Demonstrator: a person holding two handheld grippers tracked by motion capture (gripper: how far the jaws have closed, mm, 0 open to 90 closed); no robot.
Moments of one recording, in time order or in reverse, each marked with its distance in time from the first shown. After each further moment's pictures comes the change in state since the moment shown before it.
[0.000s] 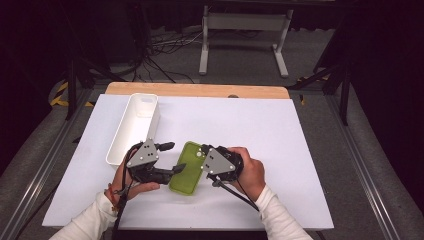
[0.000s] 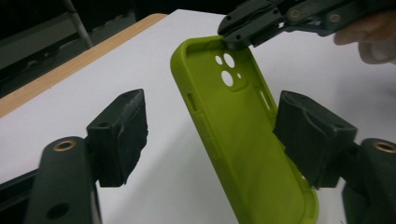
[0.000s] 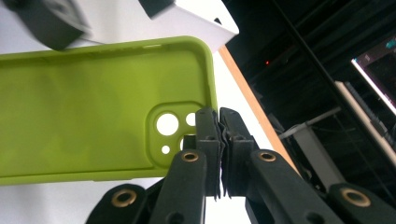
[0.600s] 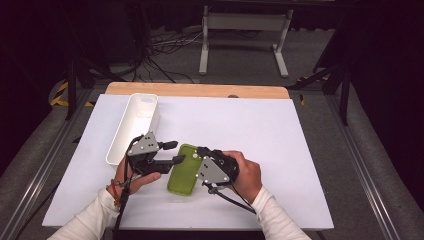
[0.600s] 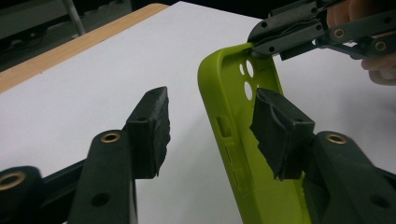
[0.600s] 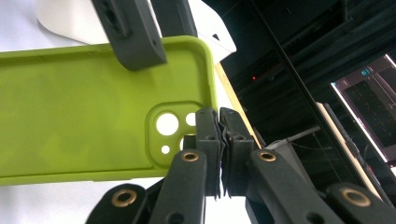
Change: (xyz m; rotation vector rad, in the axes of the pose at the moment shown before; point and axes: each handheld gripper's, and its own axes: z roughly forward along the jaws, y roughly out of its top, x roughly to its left) left arm 0.016 0.004 0.008 0.022 -0.045 -0.078; right arm 0.014 0.005 -0.001 -0.039 -0.049 -0.092
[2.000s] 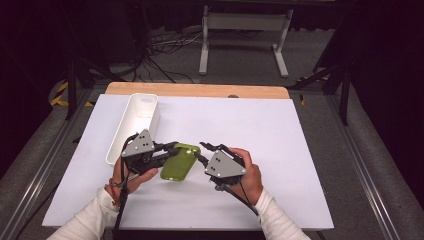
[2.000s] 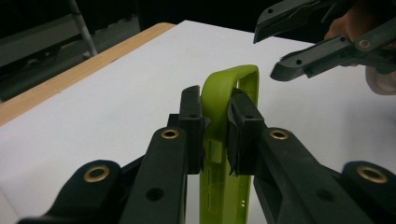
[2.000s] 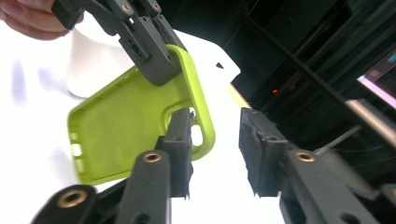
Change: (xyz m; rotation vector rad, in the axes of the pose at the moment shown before) left arm -0.002 0.006 -0.015 -0.060 0.045 0.027; right arm -0.014 -0.006 -0.012 -0.134 0.081 0.262
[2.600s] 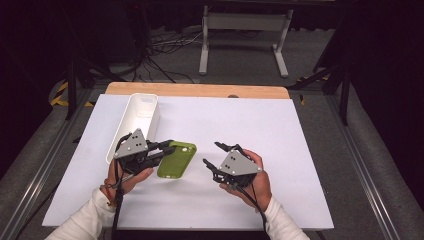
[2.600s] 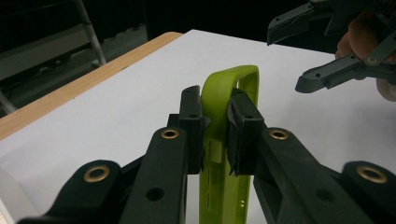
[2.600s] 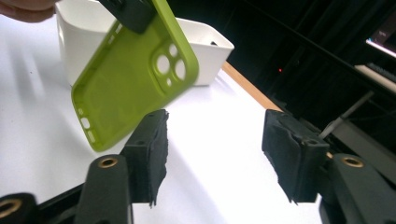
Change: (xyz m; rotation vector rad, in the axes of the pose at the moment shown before) left arm 0.002 0.000 -0.011 -0.029 0.020 0.010; right arm -0.007 -0.024 -0.017 0.028 -0.010 0.142
